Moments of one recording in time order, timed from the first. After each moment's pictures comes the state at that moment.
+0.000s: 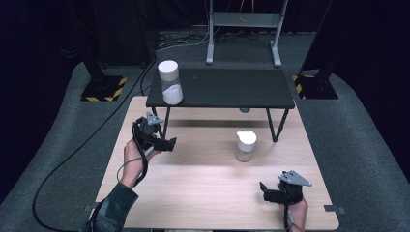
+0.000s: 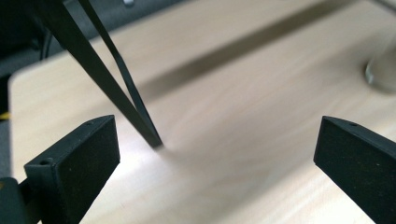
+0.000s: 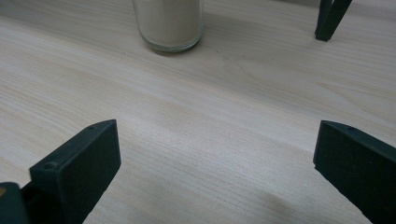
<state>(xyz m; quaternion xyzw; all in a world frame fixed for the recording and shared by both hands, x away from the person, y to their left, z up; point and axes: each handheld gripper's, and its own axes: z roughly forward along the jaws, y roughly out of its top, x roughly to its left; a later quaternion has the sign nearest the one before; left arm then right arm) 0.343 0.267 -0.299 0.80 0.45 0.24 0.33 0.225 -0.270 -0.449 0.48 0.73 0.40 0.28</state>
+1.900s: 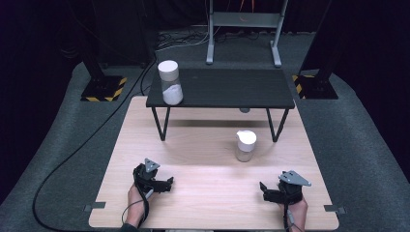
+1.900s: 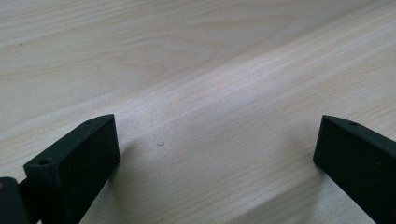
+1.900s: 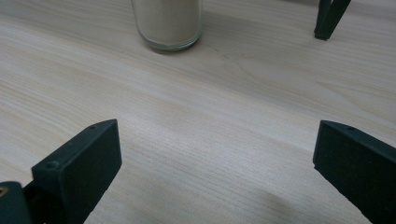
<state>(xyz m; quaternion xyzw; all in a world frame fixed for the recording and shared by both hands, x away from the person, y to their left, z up) 0.290 0.290 -0.436 0.78 0.49 0.21 0.33 0.226 -0.268 -0.448 0.48 0.73 0.39 0.28</state>
